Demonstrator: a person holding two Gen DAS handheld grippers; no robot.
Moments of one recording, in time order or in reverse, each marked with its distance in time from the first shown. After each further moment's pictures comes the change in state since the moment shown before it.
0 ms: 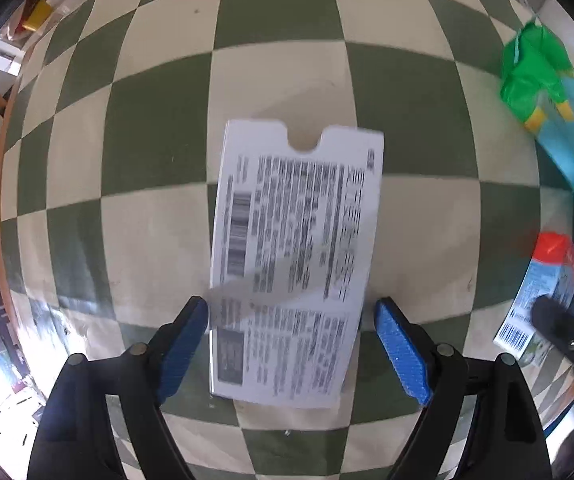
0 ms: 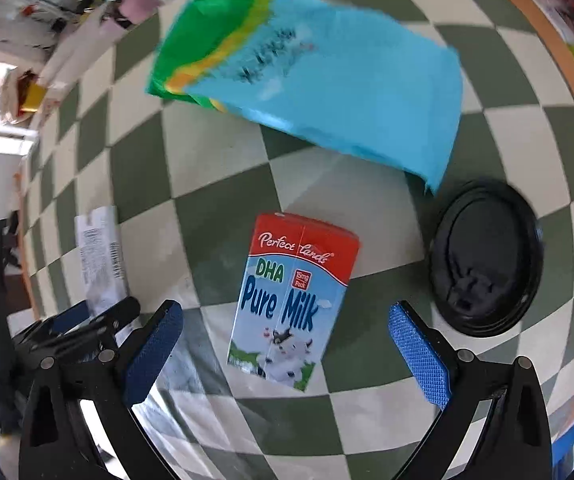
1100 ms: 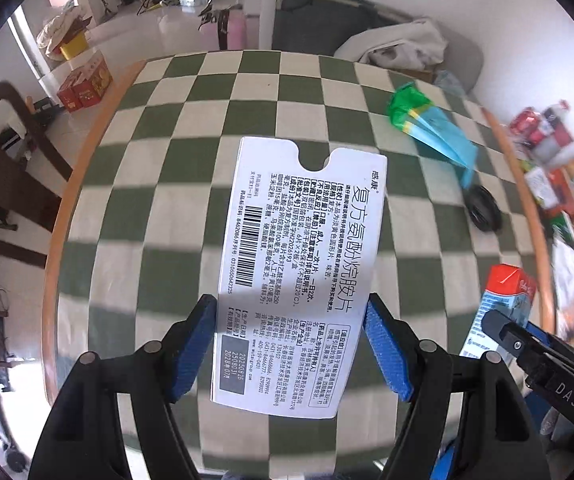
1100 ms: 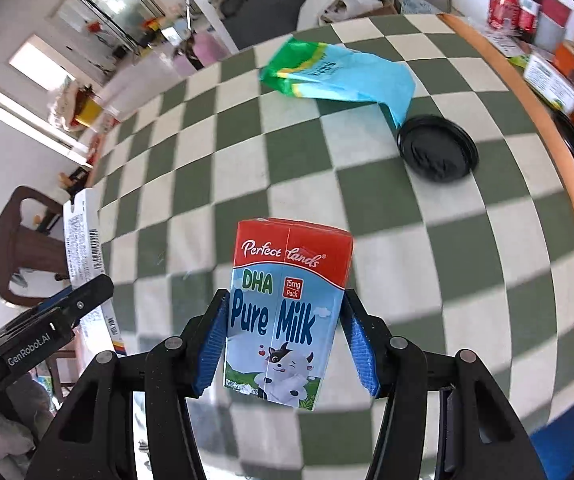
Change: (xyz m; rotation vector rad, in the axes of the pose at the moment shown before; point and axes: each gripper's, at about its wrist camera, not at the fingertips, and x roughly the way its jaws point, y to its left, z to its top) left arm -0.122 0.043 -0.252 -0.034 -0.427 -0.134; right arm -0.091 -0.007 -0.197 -0.145 -0.313 0.110
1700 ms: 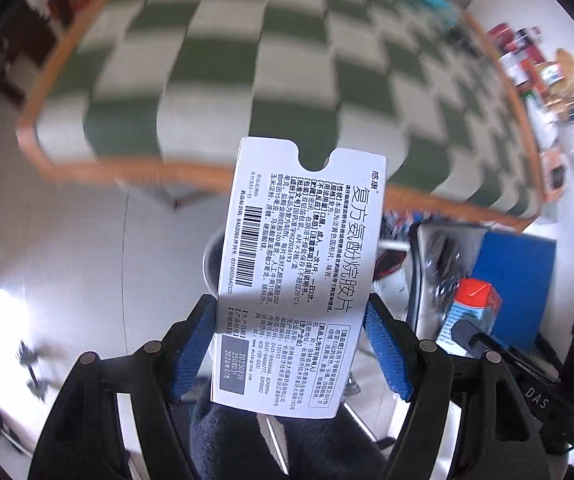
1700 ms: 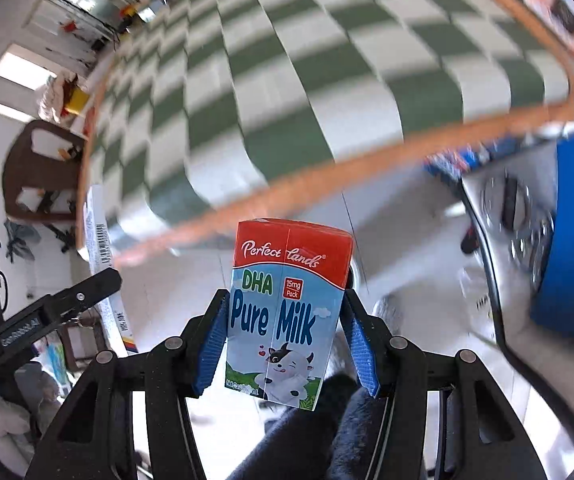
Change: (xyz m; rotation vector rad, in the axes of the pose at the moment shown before) left arm 0.000 0.078 -0.277 -0.071 0.296 -0.138; right arm -0.058 -0.013 -0.365 0.130 0.146 -0.008
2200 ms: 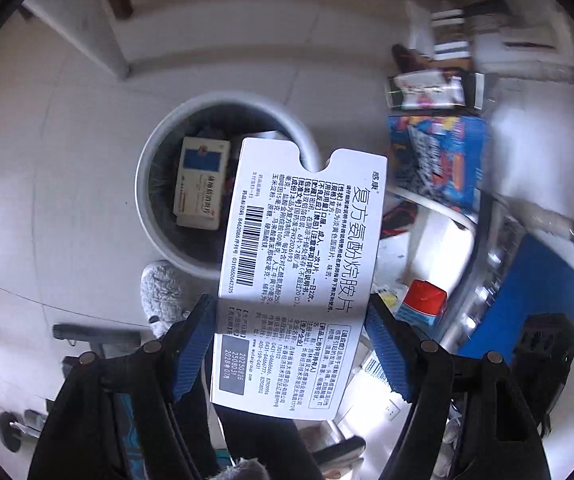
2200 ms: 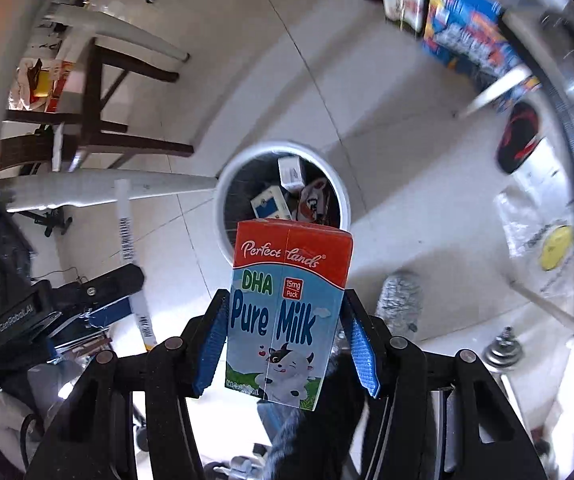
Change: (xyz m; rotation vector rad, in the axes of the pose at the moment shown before) left arm 0.315 0.078 -0.002 -0.214 0.301 -0.172; right arm 0.280 -0.121 -0.055 0.110 0.225 0.065
